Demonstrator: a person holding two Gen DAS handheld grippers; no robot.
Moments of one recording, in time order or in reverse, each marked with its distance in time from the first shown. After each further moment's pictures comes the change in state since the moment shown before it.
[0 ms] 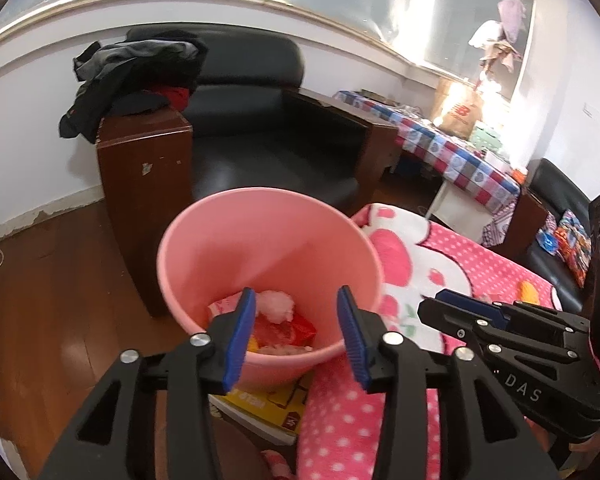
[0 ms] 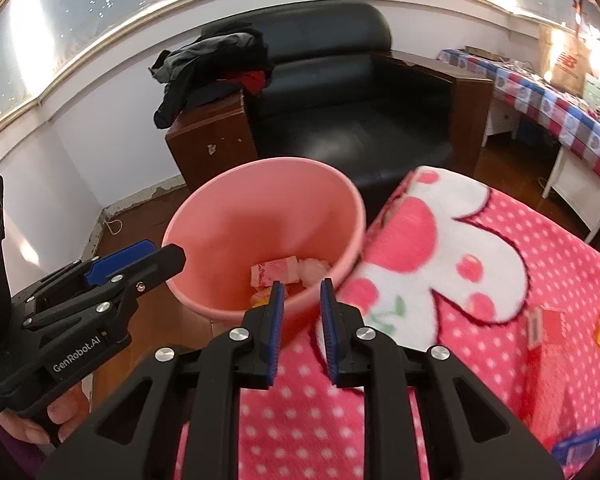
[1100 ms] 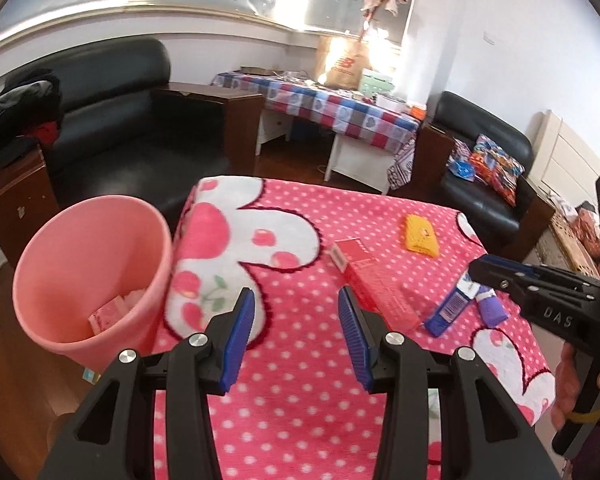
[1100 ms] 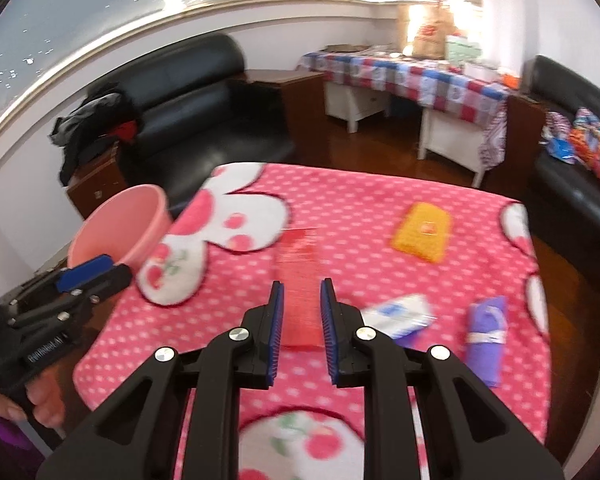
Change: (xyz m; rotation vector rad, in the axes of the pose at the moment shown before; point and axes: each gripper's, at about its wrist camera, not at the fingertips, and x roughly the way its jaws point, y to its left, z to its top) left arm -0.006 -0.158 -0.030 0.267 0.084 -0.275; right arm -0.147 -0.155 -0.085 0.267 -0.091 -0.336
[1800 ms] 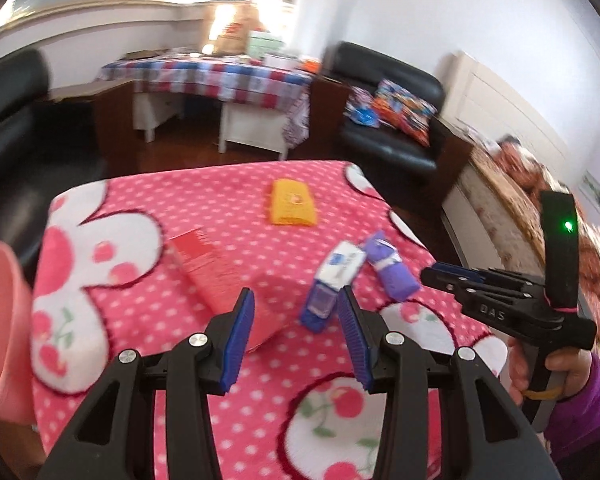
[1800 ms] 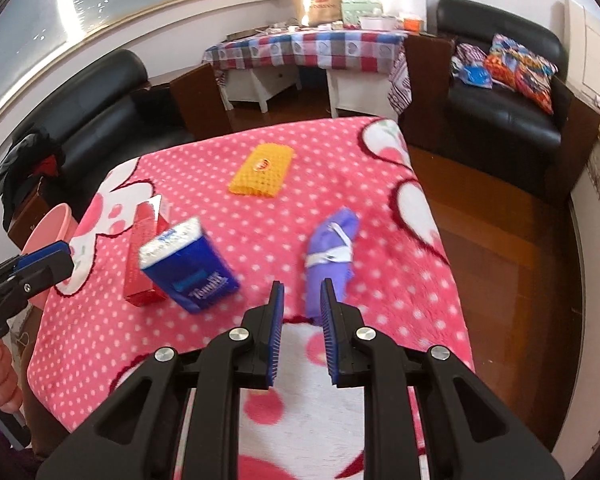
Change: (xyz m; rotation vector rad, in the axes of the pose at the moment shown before) left arm 0.051 -0.109 0.011 0.230 0.140 -0.314; right arm -0.002 -0.120 -0.062 0.239 0.070 -0.144
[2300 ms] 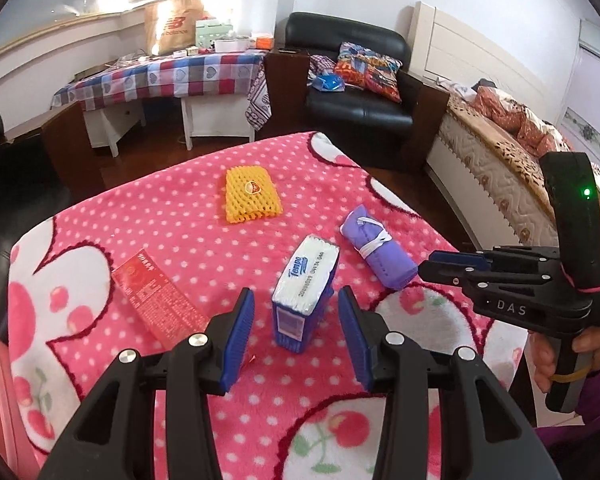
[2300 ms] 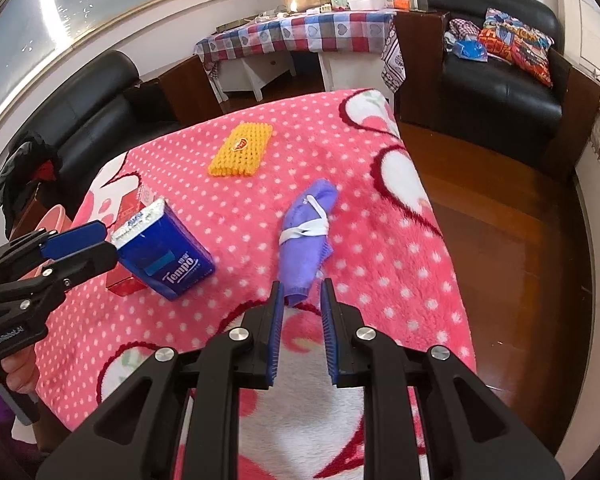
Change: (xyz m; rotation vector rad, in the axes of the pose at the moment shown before) left arm 0.057 -0.027 0.011 0.175 0.084 -0.023; right arm 0.014 -0.021 -0.009 0.050 0.047 0.028
